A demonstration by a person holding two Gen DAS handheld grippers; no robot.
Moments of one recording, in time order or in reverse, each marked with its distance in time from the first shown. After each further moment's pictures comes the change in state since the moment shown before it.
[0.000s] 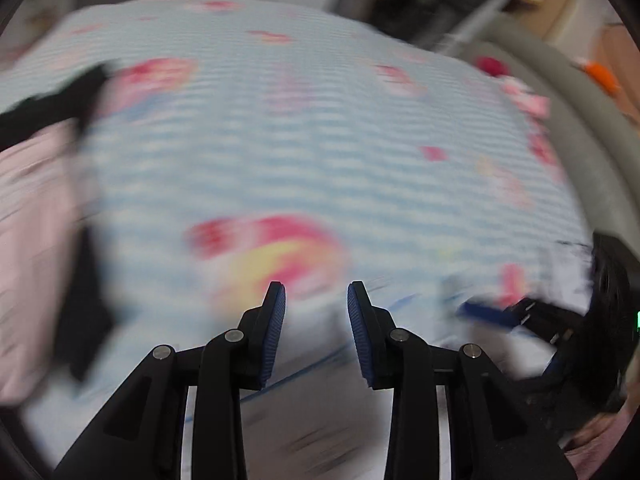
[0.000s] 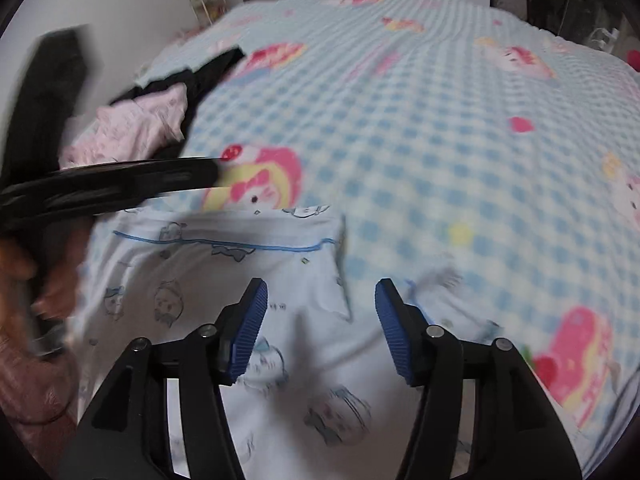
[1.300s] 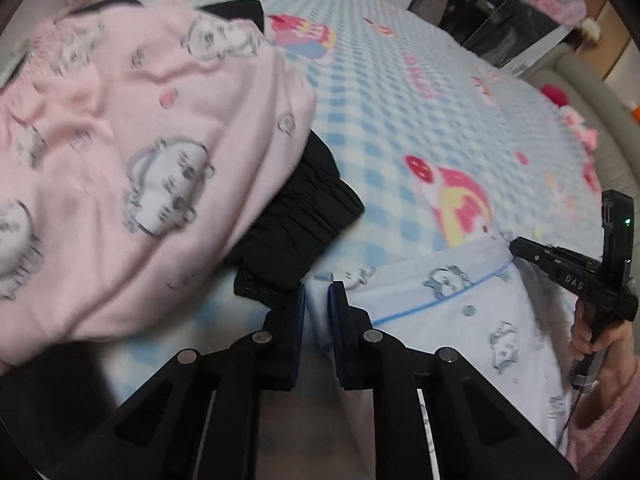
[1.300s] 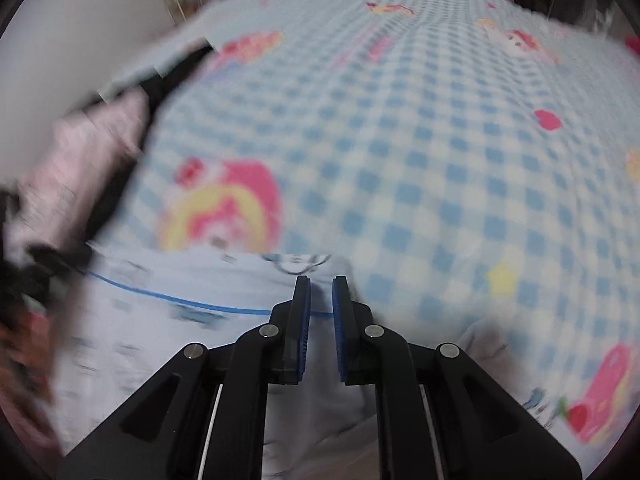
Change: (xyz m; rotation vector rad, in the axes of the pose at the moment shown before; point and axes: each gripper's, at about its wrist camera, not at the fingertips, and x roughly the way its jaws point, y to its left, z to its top) left arm -0.006 0.117 -0.044 -0.147 0.067 0.037; right arm 0.062 -0.001 0.026 0.051 0.016 -0.061
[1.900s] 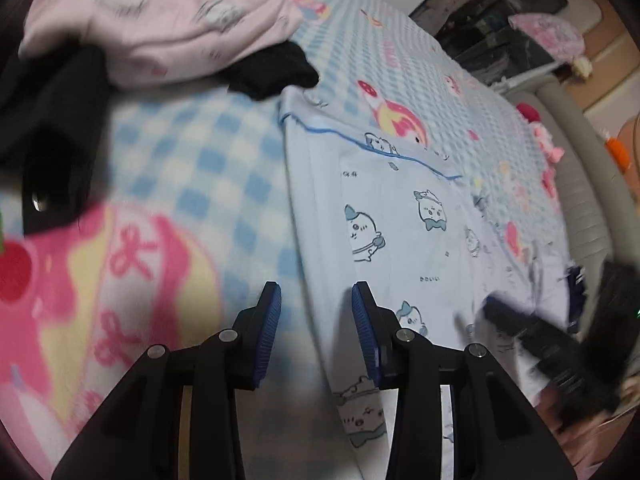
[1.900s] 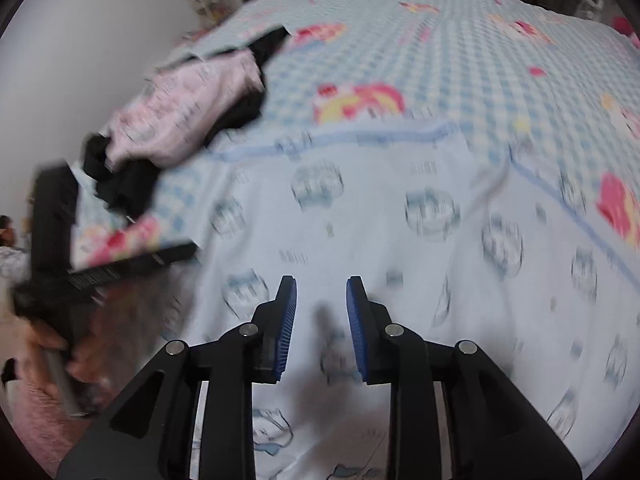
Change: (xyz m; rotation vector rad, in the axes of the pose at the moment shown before) left arm -0.048 -0.004 -0.123 -0.172 0.029 -0.192; right arm -0.112 0.112 -0.151 0.059 -0.008 0.098
